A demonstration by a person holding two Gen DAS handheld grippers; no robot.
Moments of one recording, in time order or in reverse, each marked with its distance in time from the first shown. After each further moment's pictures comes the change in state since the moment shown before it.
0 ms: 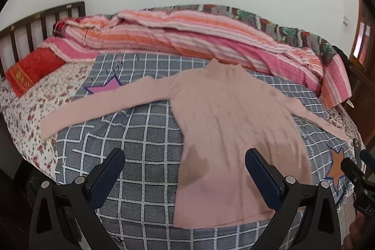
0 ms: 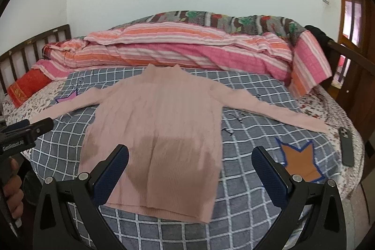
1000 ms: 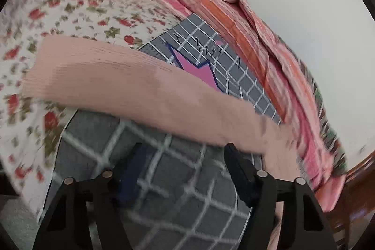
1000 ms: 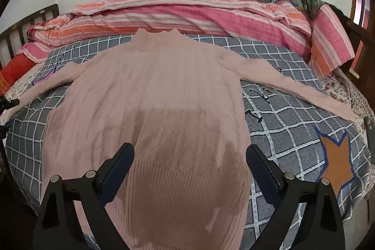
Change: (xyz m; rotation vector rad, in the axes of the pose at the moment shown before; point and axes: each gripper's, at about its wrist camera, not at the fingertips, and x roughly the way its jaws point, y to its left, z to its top) left arm 0.155 0.256 -0.009 -0.700 0.006 -0.157; right arm 0.128 0.011 -0.017 0.010 0.147 -0.015
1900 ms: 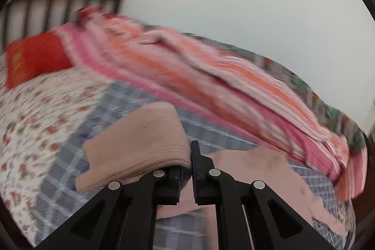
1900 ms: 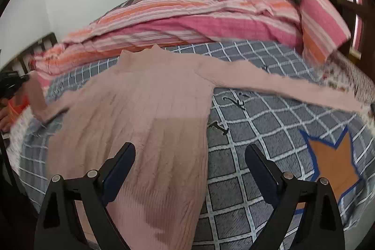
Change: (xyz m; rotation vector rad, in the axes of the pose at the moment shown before) left arm 0.012 -0.221 0.012 0.430 -0.203 0.081; right arm -0.003 -0.084 0.012 0.140 -0.044 0.115
